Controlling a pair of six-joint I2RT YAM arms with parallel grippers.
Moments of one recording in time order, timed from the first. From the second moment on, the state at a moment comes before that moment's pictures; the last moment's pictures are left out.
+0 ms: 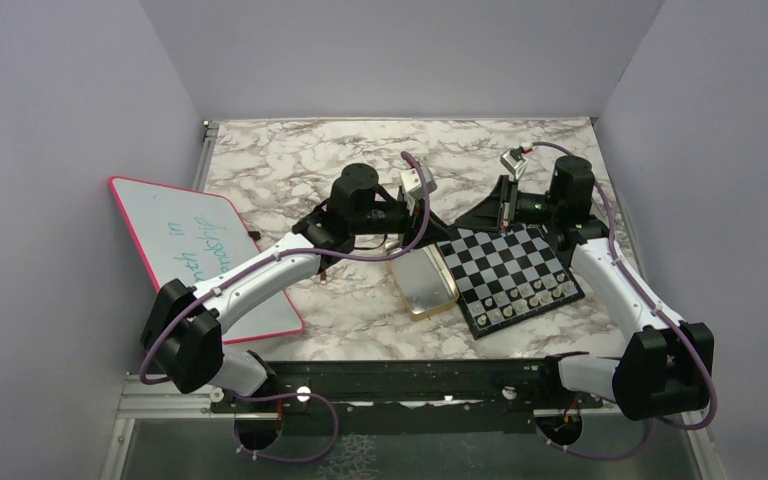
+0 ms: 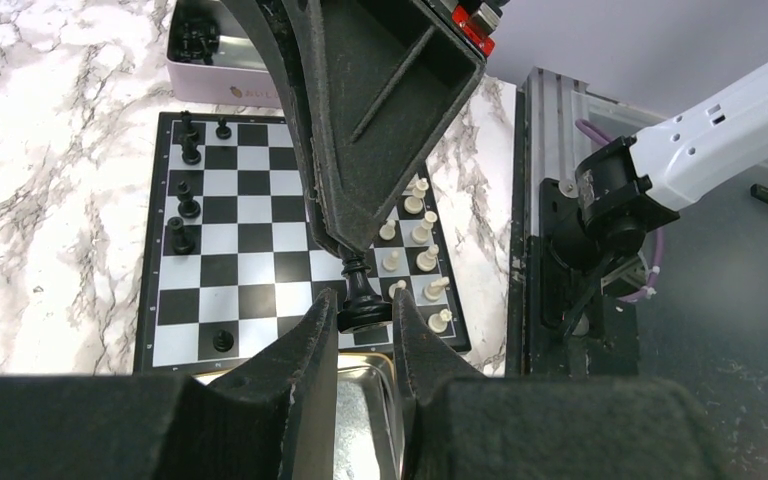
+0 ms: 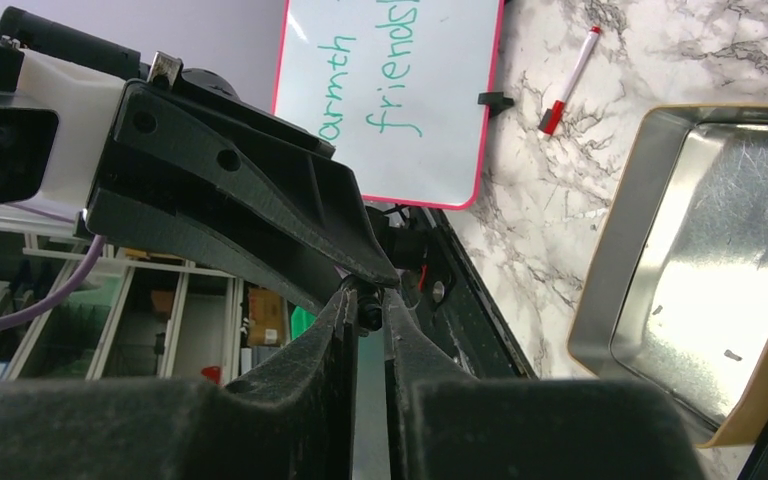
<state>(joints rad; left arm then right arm) -0.75 1.42 1.10 0.13 0.67 -0.08 0.14 1.23 0.88 0.03 -1.17 0.84</state>
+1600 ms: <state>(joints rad) -0.57 1.27 1.07 -0.20 0.35 -0.19 0.13 1.43 1.21 -0.49 0.04 0.31</state>
